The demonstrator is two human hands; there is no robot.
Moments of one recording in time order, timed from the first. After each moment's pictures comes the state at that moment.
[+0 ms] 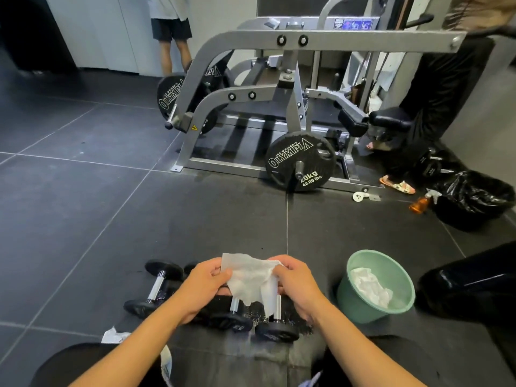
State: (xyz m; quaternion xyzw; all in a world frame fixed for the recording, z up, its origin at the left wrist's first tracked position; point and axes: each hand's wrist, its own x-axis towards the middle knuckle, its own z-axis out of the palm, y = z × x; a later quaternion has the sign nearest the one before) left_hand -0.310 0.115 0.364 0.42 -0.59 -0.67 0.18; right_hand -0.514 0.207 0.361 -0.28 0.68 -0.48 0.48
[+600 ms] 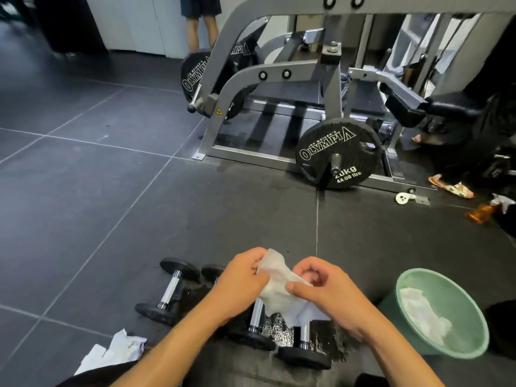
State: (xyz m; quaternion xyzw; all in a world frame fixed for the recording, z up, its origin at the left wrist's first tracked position) left_hand -0.352 0.056 0.341 0.43 -0.68 -0.56 0.20; right_hand -0.542 0.150 0.346 -0.46 0.65 -0.39 0.46
